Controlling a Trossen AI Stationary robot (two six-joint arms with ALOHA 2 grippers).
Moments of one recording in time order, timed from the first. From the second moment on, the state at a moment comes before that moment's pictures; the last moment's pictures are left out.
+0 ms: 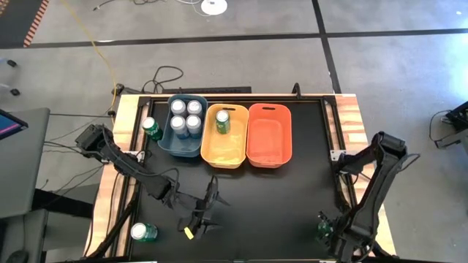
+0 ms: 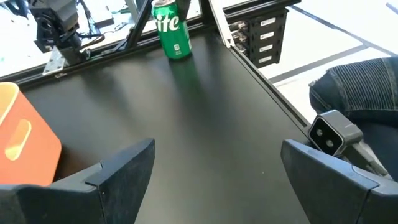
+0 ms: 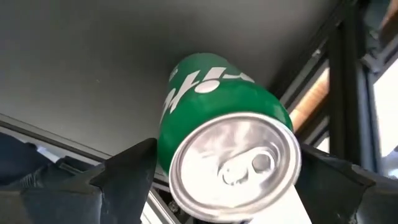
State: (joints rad) left arm -0.58 1.56 0.95 0.21 -0.32 0.05; right arm 1.10 1.62 1.24 -1.19 -0.13 2.13
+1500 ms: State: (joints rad) left arm -0.62 1.34 0.95 -0.25 -0.83 -0.27; right arm 0.35 1.64 1.71 -1.34 0.08 0.99
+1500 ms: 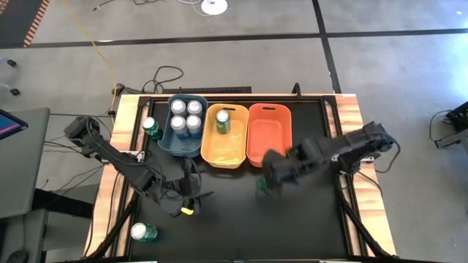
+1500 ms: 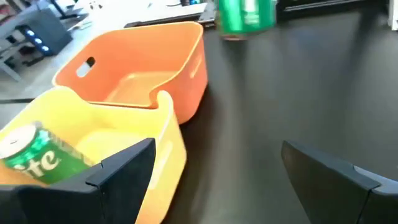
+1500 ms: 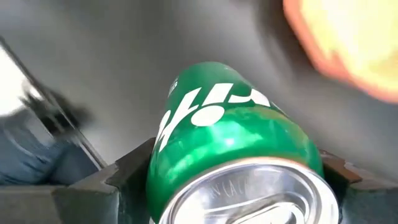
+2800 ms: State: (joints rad) left arm -0.58 1.33 0.95 -0.43 -0.90 -0.42; right arm -0.19 2.25 2.07 -1.17 -0.05 0.42
